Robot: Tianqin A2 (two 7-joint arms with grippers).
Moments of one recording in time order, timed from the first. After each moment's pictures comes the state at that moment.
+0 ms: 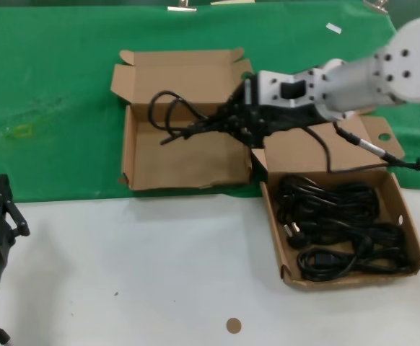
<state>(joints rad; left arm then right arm) 0.00 -0.30 1.60 -1.60 -1.80 0.00 0.00 1.07 0.45 -2.16 1.18 1.17 -1.03 0.10</state>
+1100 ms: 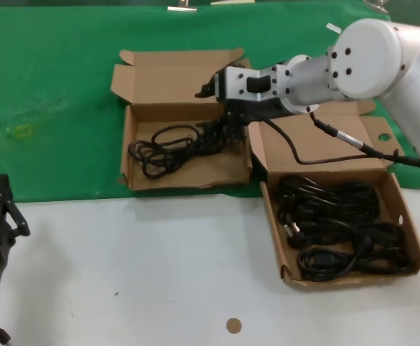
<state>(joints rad) 0.00 -0.30 1.60 -1.60 -1.80 0.00 0.00 1.15 0.29 -2.21 0.94 1.07 -0.90 0.05</state>
